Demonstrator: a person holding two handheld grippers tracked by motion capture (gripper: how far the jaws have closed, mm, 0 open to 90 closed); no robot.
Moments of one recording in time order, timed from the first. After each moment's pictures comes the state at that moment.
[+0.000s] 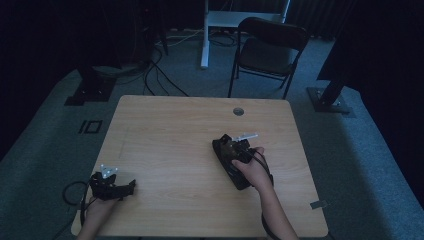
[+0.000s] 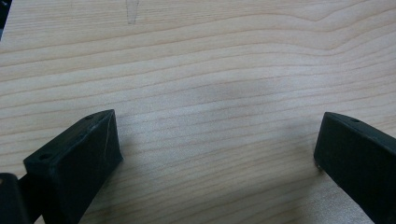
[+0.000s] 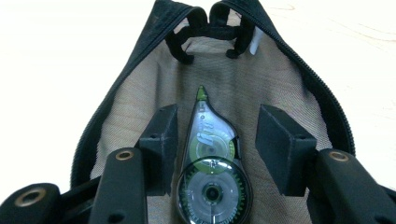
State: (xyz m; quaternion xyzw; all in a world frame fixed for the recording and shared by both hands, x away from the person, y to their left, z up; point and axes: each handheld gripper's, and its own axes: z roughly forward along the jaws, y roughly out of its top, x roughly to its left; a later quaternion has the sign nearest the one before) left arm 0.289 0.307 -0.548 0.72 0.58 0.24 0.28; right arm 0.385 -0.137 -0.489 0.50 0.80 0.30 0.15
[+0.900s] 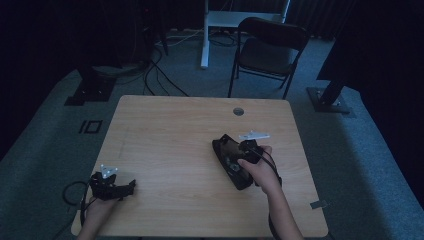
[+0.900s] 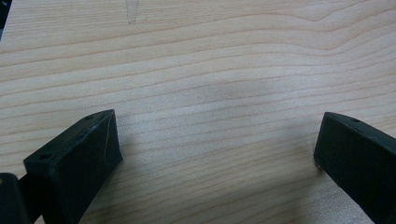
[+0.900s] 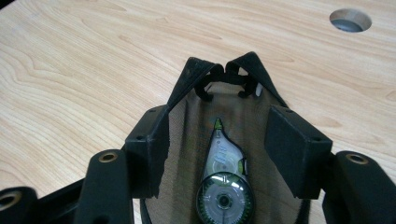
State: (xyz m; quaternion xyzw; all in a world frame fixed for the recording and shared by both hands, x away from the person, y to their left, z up) left arm 0.289 0.307 -0.548 0.72 0.58 0.24 0.28; right arm 0.366 -0.153 -0.457 0.46 0.78 0.38 0.16
